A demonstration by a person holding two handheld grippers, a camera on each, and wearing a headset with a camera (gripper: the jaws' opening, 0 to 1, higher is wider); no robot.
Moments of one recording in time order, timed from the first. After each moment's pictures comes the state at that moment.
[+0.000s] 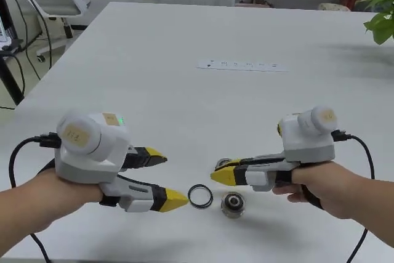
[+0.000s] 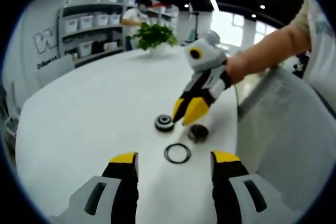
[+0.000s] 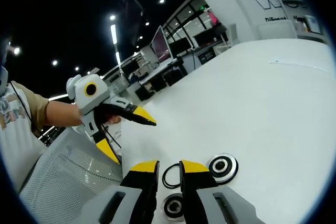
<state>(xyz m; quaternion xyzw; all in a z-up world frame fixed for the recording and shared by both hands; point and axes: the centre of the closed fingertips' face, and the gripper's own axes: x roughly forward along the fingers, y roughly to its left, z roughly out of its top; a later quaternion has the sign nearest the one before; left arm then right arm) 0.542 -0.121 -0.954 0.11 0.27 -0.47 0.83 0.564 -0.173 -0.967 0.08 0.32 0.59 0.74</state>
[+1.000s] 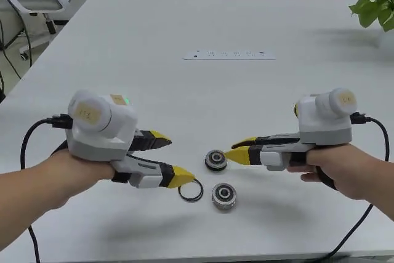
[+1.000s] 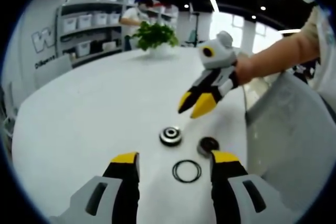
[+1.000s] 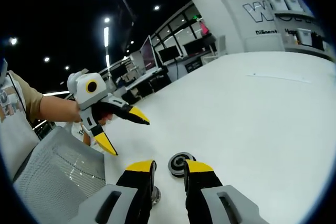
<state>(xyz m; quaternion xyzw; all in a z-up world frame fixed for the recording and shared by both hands) 0.573 -0.148 -0.957 0.11 0.27 -0.48 0.83 0.595 -0.221 -0.969 0.05 0.29 0.54 0.78</state>
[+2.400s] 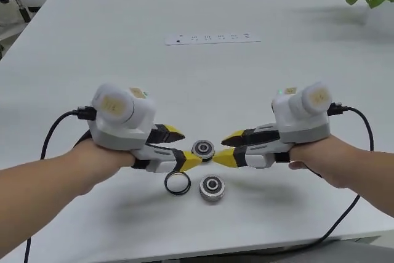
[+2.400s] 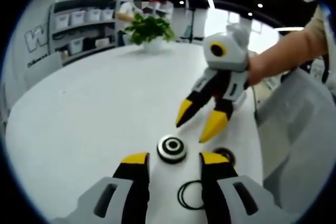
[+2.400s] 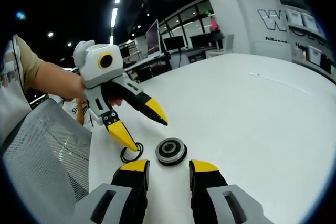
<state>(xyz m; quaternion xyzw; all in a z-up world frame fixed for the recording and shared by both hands) 0.603 -0.189 -0.989 0.11 0.28 -0.50 0.81 0.598 -0.225 -1.000 -0.03 0.29 0.55 0.78</state>
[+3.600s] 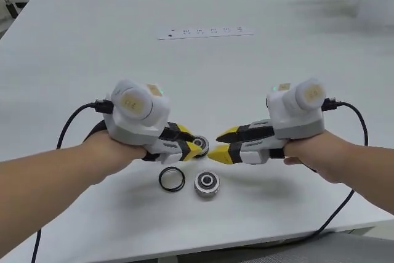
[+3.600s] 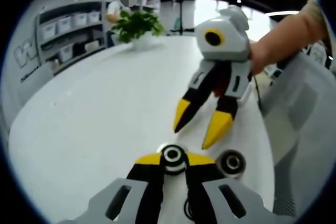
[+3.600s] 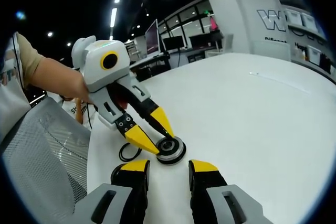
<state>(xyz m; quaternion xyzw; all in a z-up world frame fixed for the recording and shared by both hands) 0.610 -0.211 -1.001 0.17 0.27 -0.52 0.79 0.599 -0.225 -1.004 -0.03 0.29 0.55 0.78</state>
